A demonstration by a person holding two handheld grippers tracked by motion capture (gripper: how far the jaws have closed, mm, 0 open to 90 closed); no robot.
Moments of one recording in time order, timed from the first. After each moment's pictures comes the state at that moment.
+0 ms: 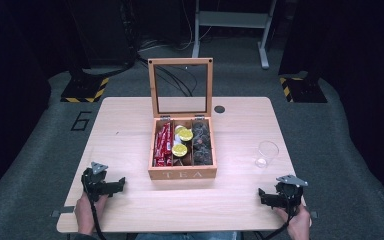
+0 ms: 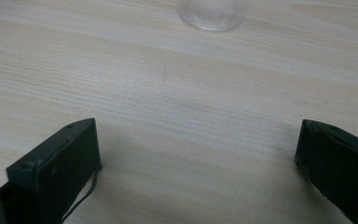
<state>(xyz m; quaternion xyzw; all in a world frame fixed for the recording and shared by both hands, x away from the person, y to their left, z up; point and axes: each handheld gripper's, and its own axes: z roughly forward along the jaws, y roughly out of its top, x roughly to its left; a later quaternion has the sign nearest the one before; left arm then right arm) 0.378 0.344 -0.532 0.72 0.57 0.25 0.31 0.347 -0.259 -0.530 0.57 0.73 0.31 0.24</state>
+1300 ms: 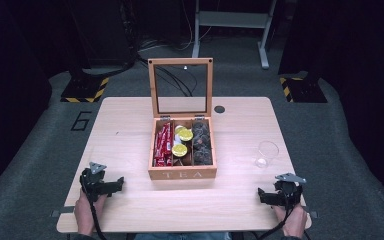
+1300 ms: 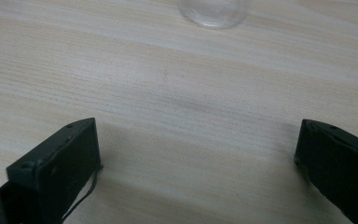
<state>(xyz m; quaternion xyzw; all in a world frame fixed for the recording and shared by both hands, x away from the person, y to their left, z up) 0.378 0.348 -0.532 0.72 0.58 0.25 0.30 0.352 -0.256 -0.527 0.57 0.73 0.29 0.23</state>
